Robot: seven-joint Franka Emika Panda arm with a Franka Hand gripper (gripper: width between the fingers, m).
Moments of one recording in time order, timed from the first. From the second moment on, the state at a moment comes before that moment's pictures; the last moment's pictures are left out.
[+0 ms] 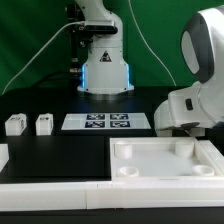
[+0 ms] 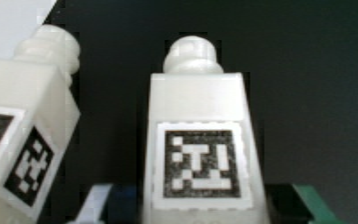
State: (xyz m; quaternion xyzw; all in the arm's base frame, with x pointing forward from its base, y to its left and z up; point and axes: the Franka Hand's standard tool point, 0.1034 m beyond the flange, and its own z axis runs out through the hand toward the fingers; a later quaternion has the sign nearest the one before) arm 0.402 0.178 0.010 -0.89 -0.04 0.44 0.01
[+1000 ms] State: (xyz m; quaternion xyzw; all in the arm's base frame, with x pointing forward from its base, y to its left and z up) arm 0.433 0.161 0.069 -0.93 -0.03 0.37 0.02
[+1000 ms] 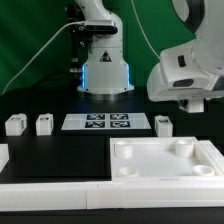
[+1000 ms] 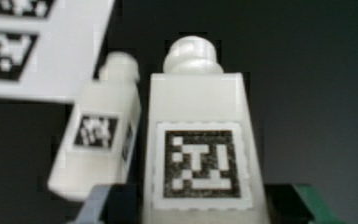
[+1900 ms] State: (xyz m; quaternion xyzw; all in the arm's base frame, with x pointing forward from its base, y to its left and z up) arm 0.474 0.116 0.100 -1.00 -0.07 -0.04 0.04
